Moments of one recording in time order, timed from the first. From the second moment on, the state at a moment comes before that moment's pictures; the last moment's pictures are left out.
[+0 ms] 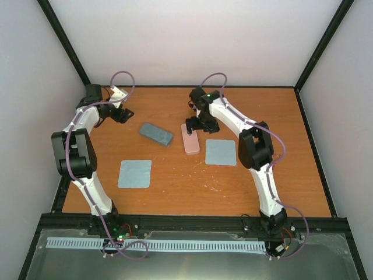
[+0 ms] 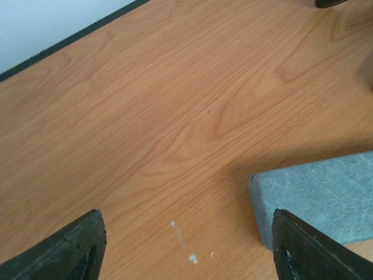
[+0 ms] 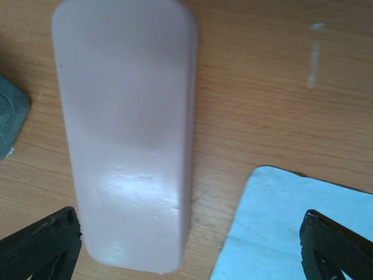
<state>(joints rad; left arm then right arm) 0.15 1.87 1.43 -0.47 0.55 0.67 0.54 2.26 2.04 -1.16 -0.11 0.37</state>
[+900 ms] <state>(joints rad) 0.18 1.87 1.39 -0.48 0.56 0.59 0.64 2.48 2.28 -1.33 -0.07 0.34</state>
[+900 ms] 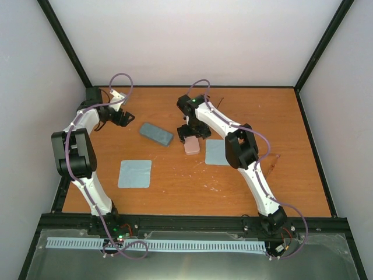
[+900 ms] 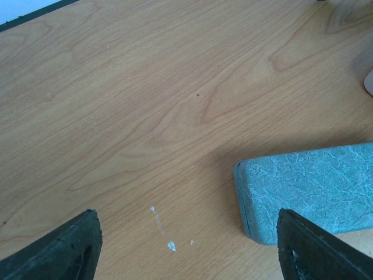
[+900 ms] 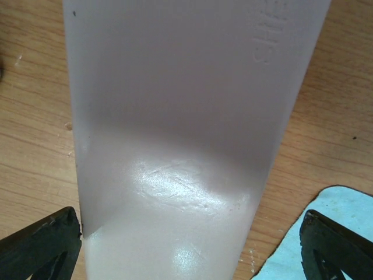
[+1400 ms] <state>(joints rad) 0.18 1.87 1.36 -0.47 0.58 0.58 0.65 2.51 2.28 -1.33 -0.09 0.31</state>
